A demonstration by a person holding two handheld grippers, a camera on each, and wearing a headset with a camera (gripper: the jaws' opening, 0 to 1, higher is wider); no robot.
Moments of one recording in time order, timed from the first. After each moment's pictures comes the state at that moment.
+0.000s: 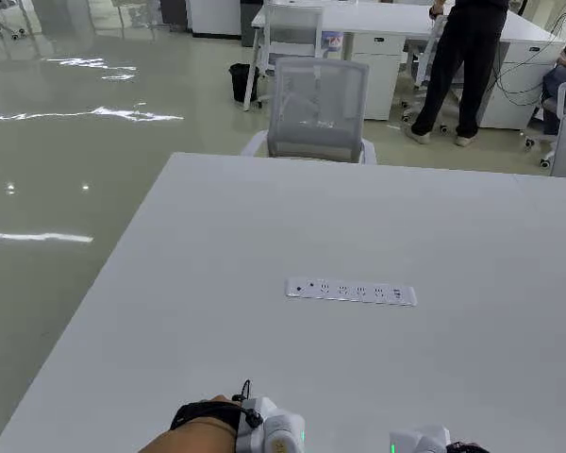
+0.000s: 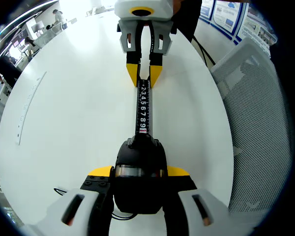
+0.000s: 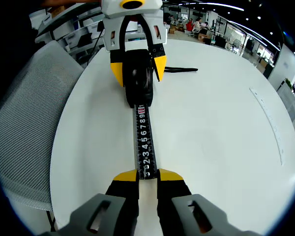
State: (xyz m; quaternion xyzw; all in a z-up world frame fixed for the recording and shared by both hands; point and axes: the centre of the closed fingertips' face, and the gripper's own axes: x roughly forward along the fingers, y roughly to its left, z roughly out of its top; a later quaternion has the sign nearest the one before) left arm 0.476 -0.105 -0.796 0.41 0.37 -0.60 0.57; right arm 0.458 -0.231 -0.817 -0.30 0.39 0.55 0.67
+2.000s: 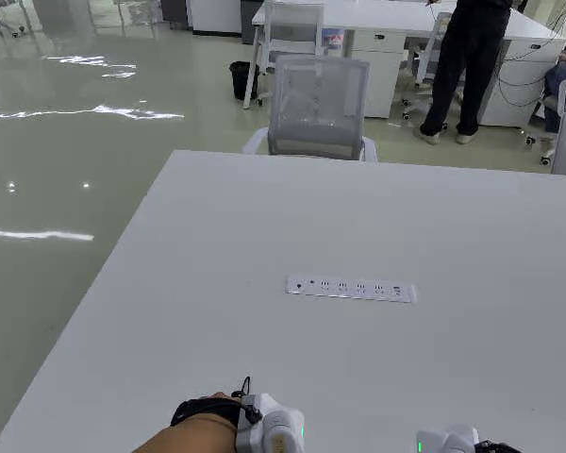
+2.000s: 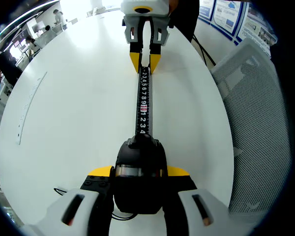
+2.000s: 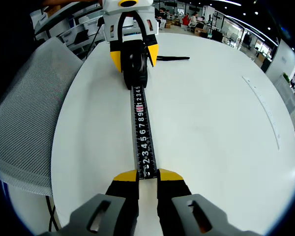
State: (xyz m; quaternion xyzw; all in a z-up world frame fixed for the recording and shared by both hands) left arm 0.476 -0.106 -0.796 0.41 0.37 -0.60 0.58; right arm 0.453 -0.272 -0.816 -0.31 0.41 0.54 0.67
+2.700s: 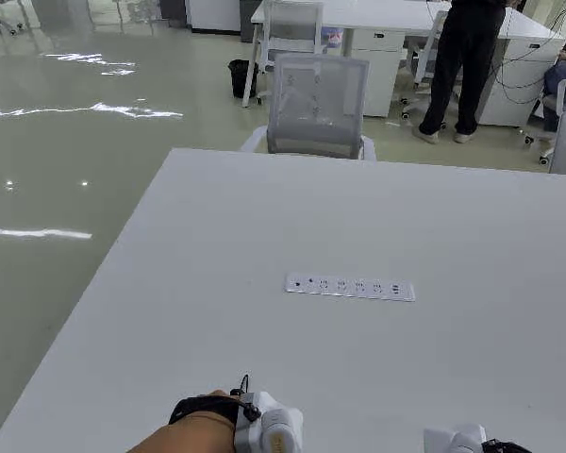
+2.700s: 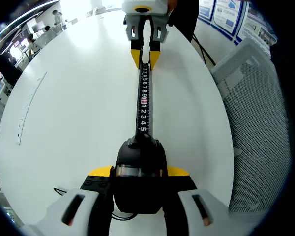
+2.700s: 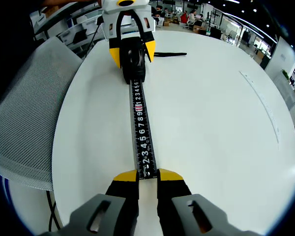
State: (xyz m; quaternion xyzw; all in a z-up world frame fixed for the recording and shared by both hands) left arm 0.476 -0.106 -0.796 0.41 0.37 -0.60 0.58; right arm 0.450 -0.287 -0.816 -0.31 0.42 0.53 0.67
